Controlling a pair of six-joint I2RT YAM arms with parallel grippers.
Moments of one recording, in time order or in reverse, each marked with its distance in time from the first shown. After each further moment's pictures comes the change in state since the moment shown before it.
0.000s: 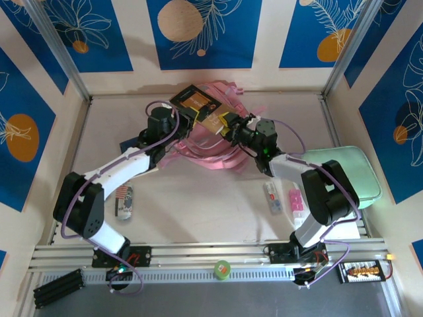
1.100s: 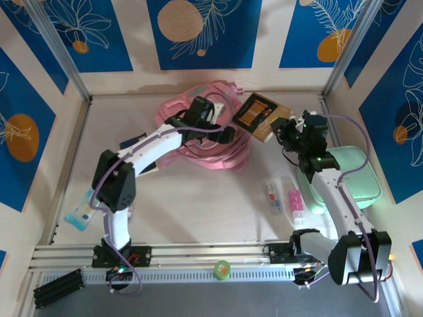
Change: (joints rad) left arm -0.176 0.406 0.618 -0.785 -0.005 1.254; right arm -0.352 -0.553 0.036 -0.966 0.090 -0.747
